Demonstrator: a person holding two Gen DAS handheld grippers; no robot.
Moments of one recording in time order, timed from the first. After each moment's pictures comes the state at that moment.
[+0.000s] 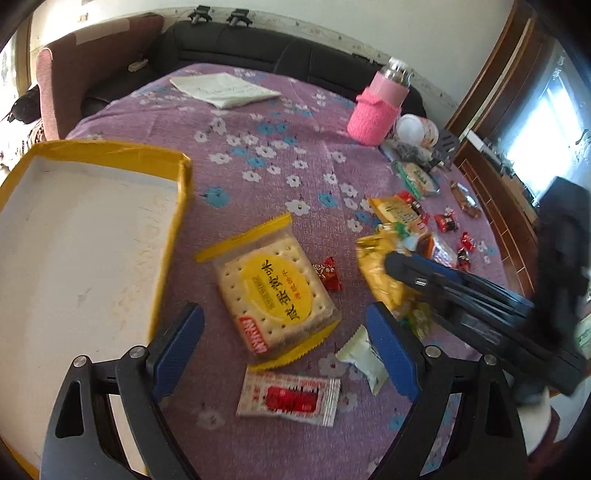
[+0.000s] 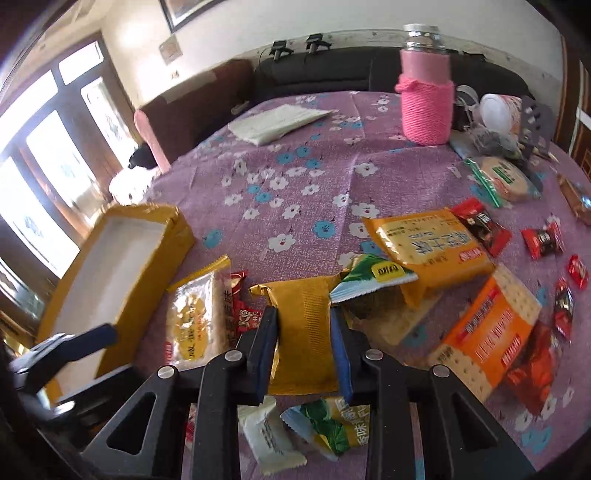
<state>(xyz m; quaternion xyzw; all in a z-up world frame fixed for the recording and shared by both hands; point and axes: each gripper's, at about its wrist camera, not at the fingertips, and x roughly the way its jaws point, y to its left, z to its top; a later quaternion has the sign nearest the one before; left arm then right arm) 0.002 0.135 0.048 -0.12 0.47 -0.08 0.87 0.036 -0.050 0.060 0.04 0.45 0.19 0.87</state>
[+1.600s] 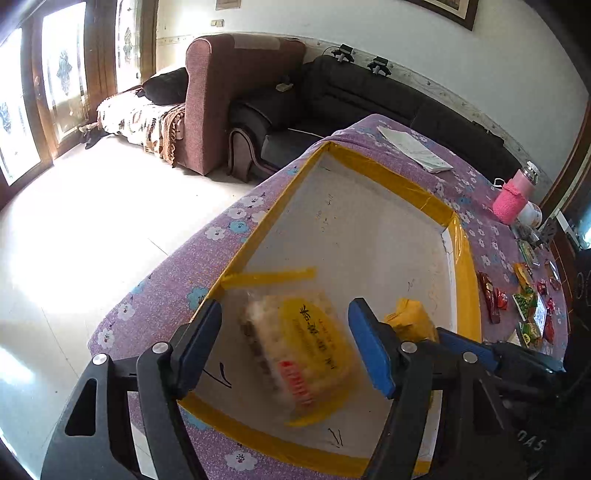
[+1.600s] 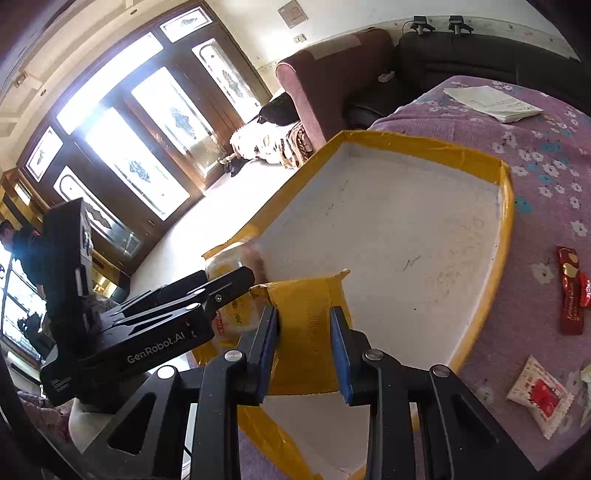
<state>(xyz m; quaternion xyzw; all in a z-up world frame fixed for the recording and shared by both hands) -0.113 0.349 0.059 -0.16 0.41 0.14 0.89 -0.061 0.187 0.059 0.02 0.49 0.41 0.77</state>
